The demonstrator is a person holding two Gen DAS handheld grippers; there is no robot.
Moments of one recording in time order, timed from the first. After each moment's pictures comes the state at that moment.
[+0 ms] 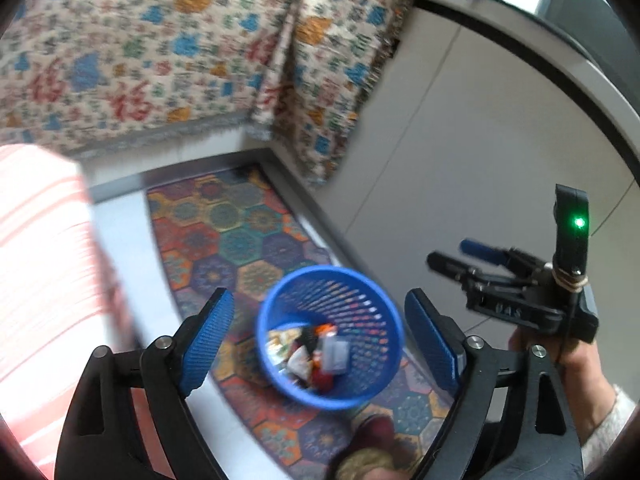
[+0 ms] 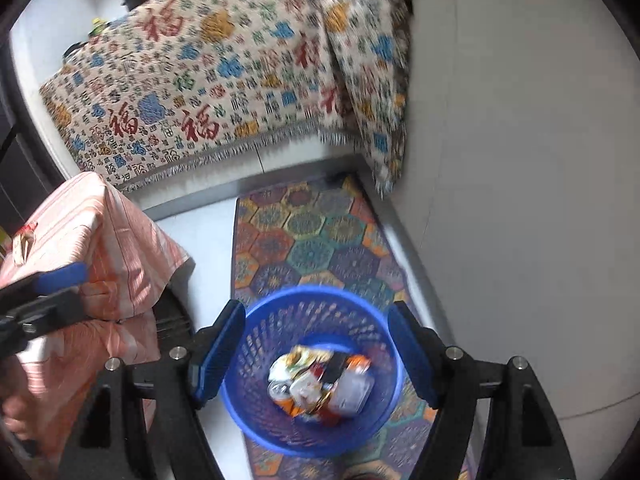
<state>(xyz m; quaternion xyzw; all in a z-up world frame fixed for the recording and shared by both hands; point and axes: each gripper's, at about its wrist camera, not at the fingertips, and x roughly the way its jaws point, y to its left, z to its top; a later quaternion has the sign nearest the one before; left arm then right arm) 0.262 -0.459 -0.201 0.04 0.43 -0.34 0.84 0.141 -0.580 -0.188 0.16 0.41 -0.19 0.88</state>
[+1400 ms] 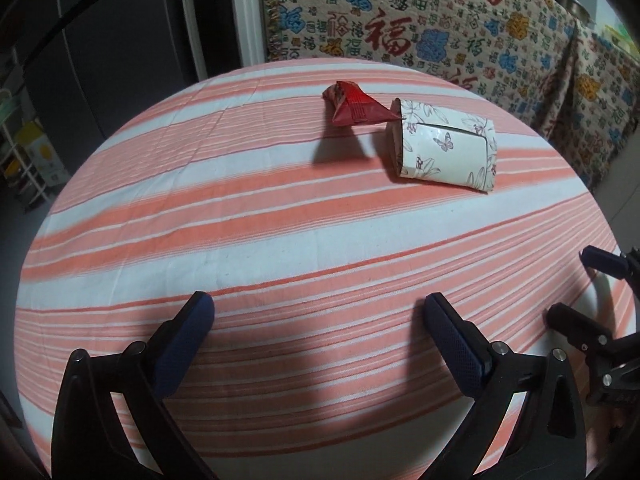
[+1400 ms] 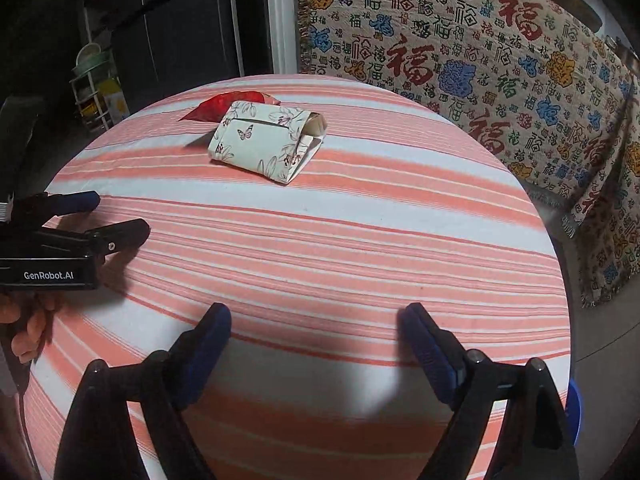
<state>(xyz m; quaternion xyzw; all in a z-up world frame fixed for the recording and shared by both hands) 0.327 -0.032 -0.214 0.05 0.44 -0.02 0.90 0.332 -0.157 -0.176 -0.01 0.45 0.05 0.89</state>
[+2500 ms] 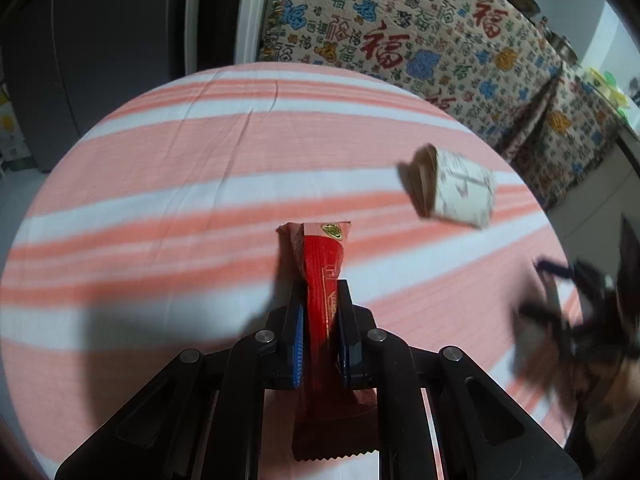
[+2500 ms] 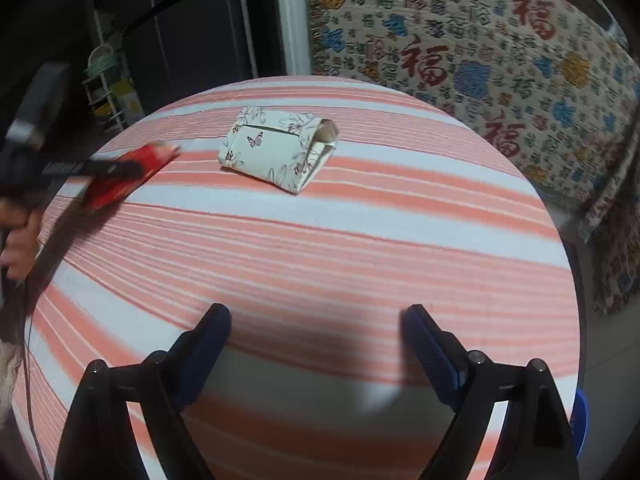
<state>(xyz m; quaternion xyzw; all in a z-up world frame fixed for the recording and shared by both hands) 0.323 0.027 -0.190 -0.04 0.46 -0.07 0.88 0.350 -0.158 -0.176 0.00 0.46 0.08 0.88</state>
